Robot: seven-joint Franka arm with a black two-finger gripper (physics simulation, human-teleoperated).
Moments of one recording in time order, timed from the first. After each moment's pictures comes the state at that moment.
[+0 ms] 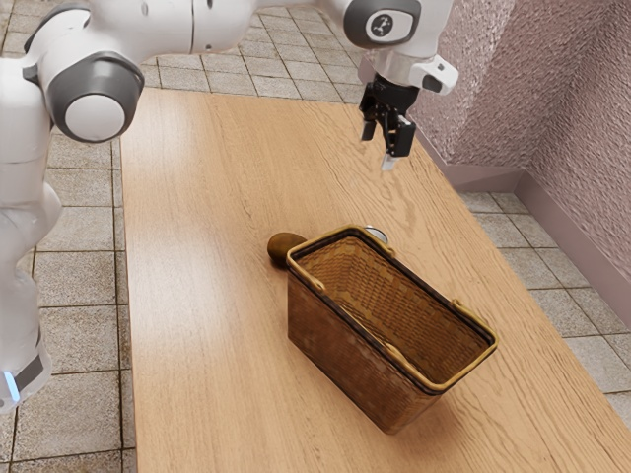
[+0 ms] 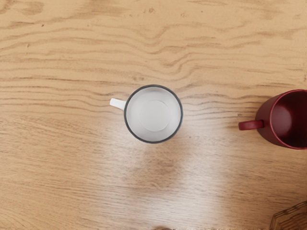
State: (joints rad) arm -0.54 0.21 0.67 -1.31 -0.10 1.53 0.03
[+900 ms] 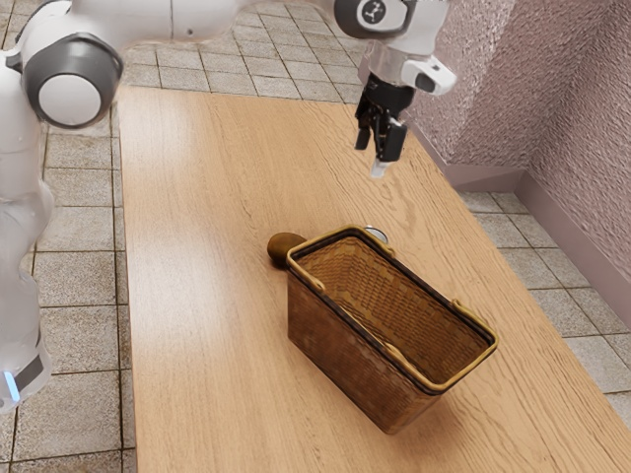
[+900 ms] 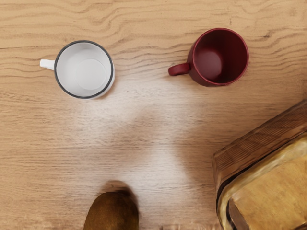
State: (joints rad) arm -0.32 0.07 0.29 -1.40 -0.05 1.42 0.05
